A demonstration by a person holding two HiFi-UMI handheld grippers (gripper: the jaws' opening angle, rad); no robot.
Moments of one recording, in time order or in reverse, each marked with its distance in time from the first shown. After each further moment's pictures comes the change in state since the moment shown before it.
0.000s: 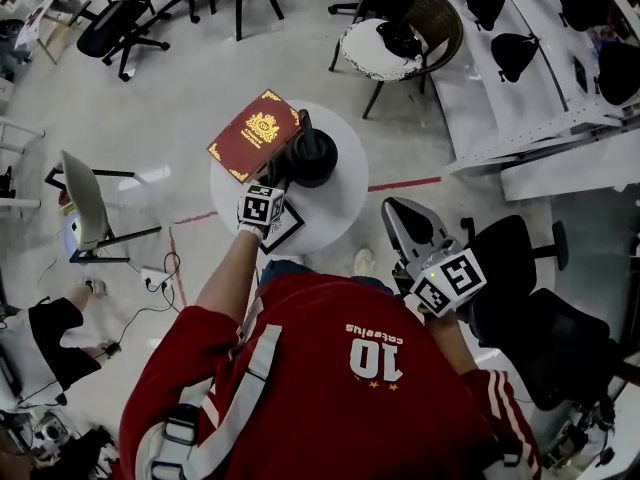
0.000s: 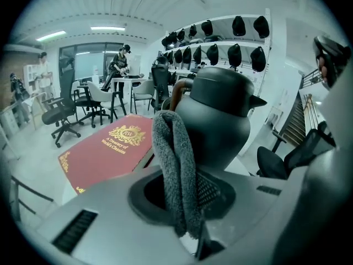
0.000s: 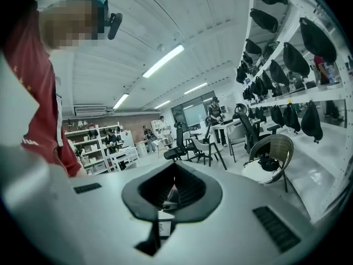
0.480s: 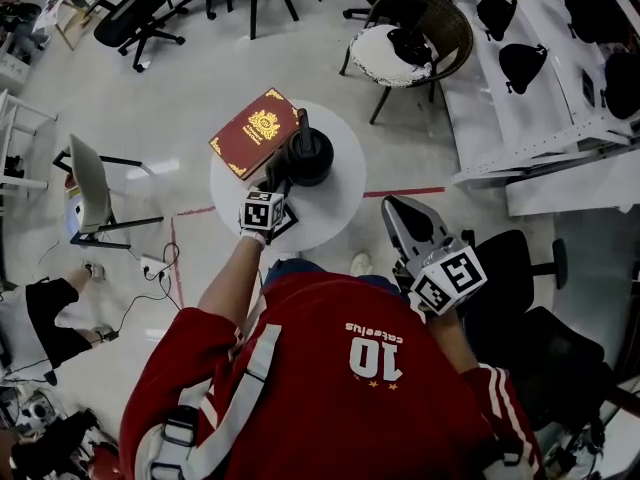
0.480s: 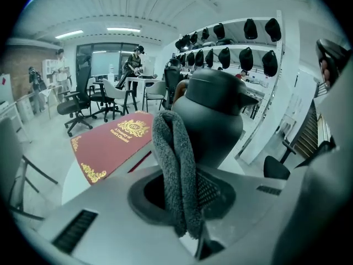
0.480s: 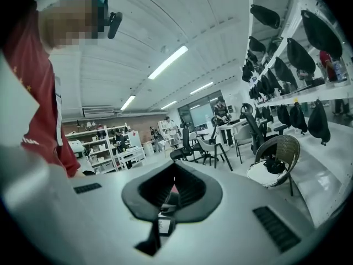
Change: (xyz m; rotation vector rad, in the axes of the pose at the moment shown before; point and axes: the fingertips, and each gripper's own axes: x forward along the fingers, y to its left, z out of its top) left arm -0.010 -0.018 -0.011 -0.108 -0.023 0.105; right arm -0.017 -0.021 0.007 -0.011 -0.001 0.083
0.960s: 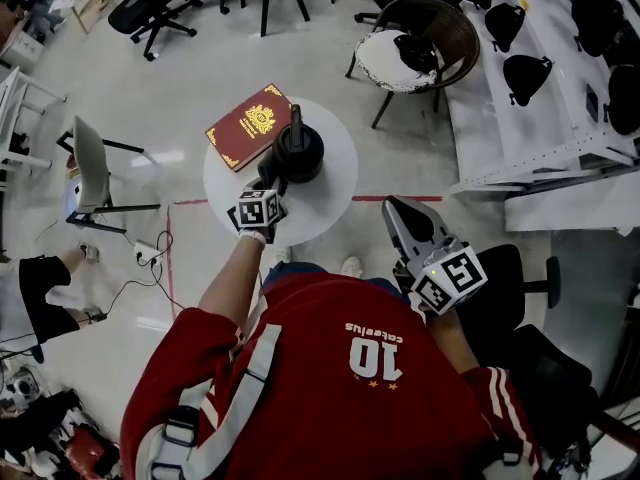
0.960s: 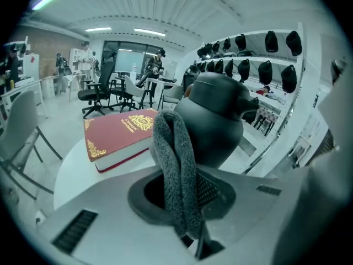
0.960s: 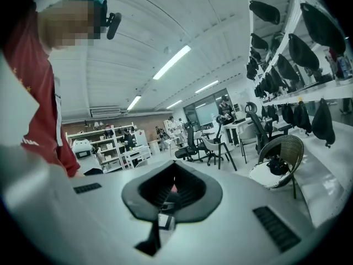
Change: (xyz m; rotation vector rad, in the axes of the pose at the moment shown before) left arm -0.002 -0.016 -0.005 -0.203 -0.067 0.110; right arm -0.029 -0.028 0.000 -0.010 0.014 0.073
